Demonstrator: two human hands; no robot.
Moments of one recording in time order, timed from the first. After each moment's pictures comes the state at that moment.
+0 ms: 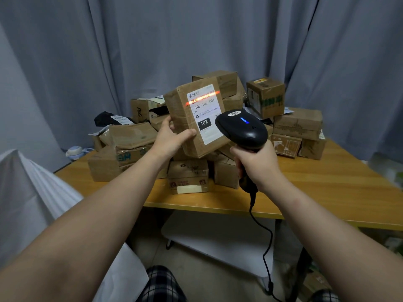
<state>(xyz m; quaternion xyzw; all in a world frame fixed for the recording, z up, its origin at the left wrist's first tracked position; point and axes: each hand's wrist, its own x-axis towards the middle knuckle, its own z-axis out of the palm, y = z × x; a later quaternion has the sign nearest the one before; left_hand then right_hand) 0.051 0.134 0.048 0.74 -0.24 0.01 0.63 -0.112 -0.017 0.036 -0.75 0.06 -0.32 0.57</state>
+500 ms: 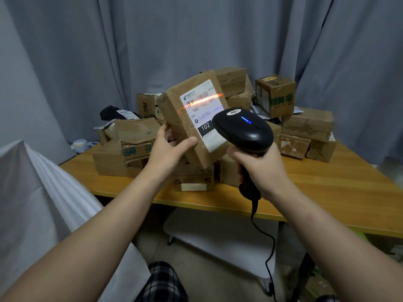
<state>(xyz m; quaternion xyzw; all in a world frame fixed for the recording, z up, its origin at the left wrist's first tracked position) 0.009 0.162 0.028 0.69 -0.23 0.04 0.68 -0.118 0.000 0.036 -0.75 -0.02 -0.29 0.59</state>
